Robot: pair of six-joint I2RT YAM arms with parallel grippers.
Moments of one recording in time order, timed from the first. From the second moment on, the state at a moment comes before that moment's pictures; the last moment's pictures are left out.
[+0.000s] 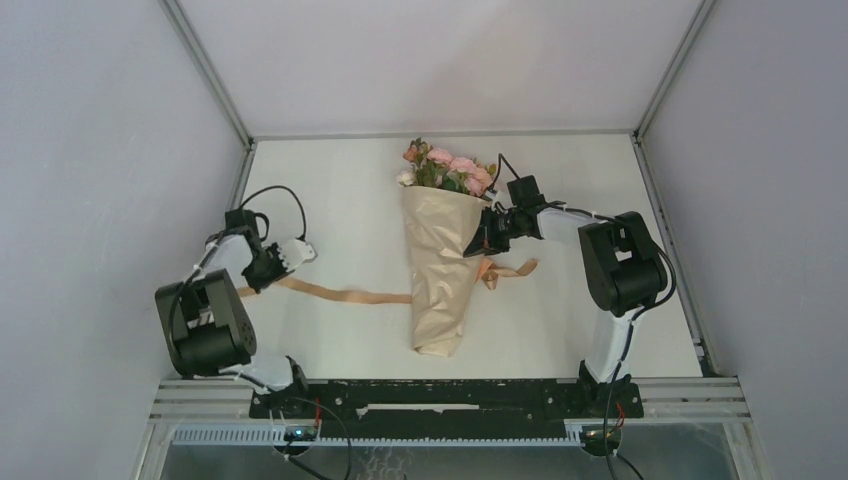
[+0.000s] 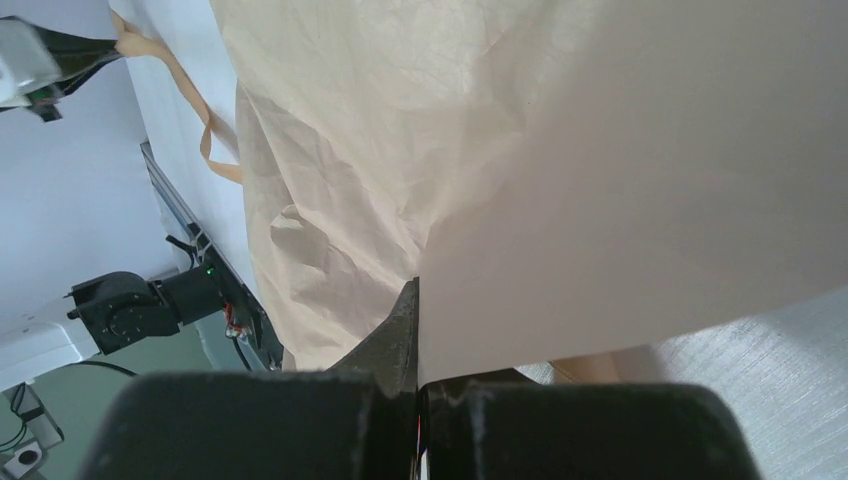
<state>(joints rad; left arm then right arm) 0.32 1.56 0.87 -0.68 0.02 1.38 0.31 1.90 1.11 -0.24 -0.72 0.46</state>
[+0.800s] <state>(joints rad) -0.57 1.36 1.32 -0.61 0.46 0.52 0.32 1.90 1.11 -0.22 -0.73 0.47</state>
